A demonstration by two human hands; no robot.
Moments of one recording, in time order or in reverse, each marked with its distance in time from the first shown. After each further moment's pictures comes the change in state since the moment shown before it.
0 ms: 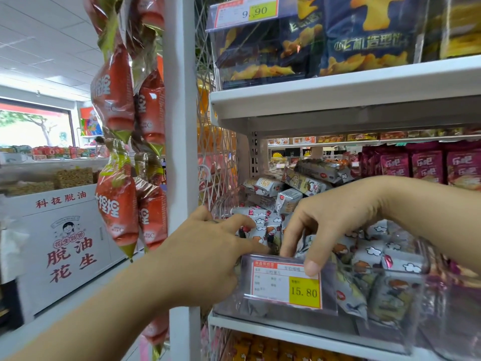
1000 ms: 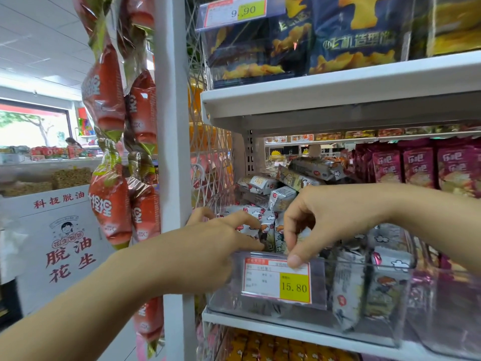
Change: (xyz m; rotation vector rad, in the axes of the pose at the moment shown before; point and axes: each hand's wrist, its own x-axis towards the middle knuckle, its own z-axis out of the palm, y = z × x) left_hand 0.003 0.005 -0.014 -0.287 -0.091 0.030; right_hand -0.008 0.007 0.010 -0.133 0.344 -0.056
